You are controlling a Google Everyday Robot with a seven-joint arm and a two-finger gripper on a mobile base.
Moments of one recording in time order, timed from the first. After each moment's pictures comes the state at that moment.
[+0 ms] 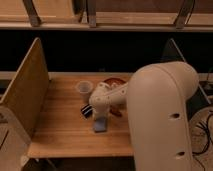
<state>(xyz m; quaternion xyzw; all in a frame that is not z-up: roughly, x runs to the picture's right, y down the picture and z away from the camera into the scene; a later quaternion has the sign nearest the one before) -0.029 0.174 0.878 -0.22 0.16 0.63 0.73</state>
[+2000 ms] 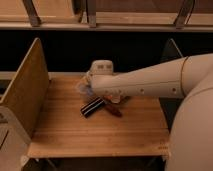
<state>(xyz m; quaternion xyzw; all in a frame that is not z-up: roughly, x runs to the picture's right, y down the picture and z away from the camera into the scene) -0.072 -0.078 0.762 -0.02 -0.15 0.52 0.84</state>
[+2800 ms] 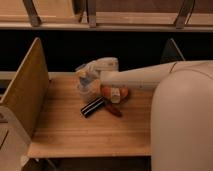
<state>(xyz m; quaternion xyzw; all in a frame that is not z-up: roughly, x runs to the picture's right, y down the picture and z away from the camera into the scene) -0.119 -0.122 0.812 -0.04 -0.31 0.44 0.84</state>
